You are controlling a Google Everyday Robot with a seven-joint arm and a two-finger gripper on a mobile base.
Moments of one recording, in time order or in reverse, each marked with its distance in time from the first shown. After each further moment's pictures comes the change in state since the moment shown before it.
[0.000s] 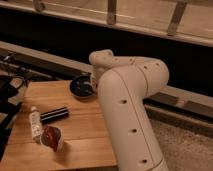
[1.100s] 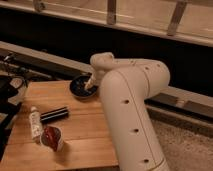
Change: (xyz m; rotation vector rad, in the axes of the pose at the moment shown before) arm 0.000 -0.004 0.016 -0.022 0.014 0.006
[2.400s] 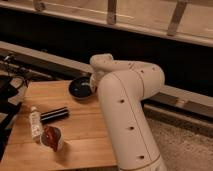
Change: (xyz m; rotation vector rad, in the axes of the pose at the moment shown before) arm -0.002 0.007 0.009 -0.001 0.033 -0.012
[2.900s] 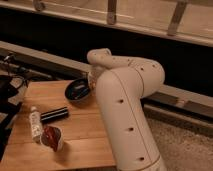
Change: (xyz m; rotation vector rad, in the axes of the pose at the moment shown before) arm -0.002 0.018 -0.032 0.009 -0.017 -0.041
